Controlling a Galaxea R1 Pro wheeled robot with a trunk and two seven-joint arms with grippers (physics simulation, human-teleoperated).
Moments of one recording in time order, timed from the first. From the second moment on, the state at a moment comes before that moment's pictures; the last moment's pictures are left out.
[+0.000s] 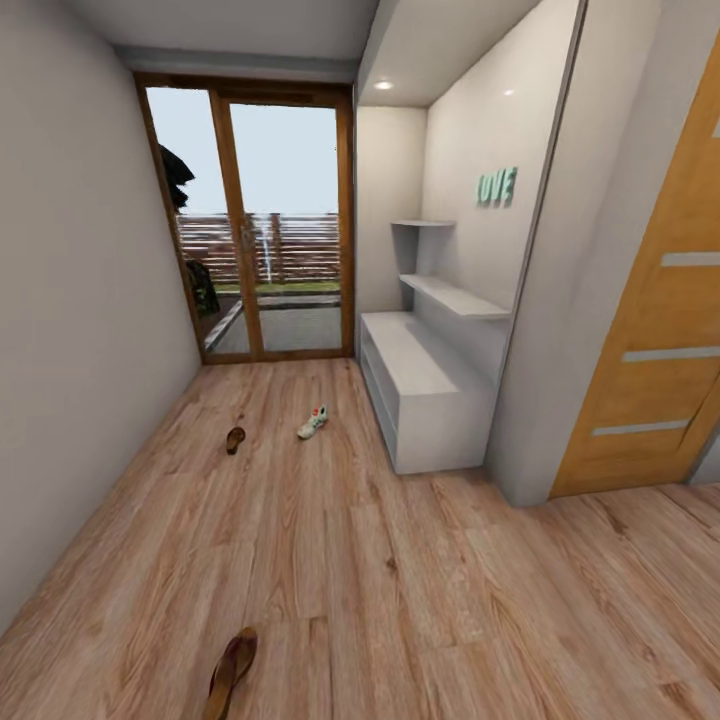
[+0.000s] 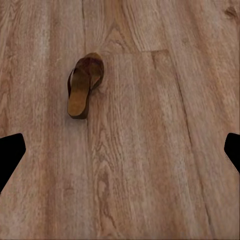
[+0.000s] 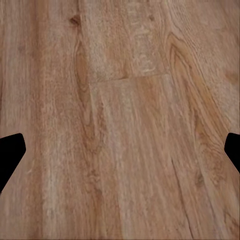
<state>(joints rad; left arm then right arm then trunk) -0.06 0.04 0.03 -0.38 0.01 -0.44 -0.02 -0.06 -0.05 -0.01 -0.48 -0.03 -0.36 0.01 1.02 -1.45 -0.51</state>
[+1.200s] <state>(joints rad) -0.06 0.04 0.03 -0.38 0.01 -0.44 -0.02 -0.06 -0.05 -0.01 -0.48 -0.03 -0.36 0.01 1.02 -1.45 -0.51</state>
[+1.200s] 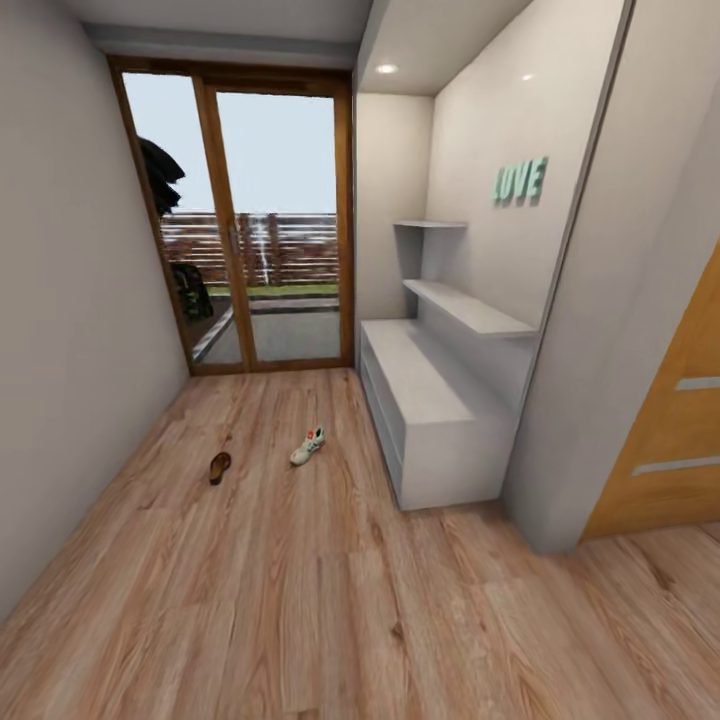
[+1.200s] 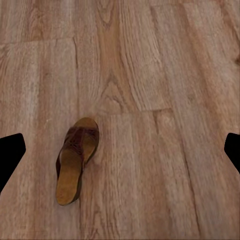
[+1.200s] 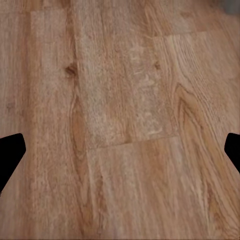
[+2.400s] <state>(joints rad) -0.06 0.04 0.03 -0.38 0.01 -0.44 -0.02 -0.06 -0.05 -0.01 -0.48 -0.03 -0.36 0.01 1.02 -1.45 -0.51</state>
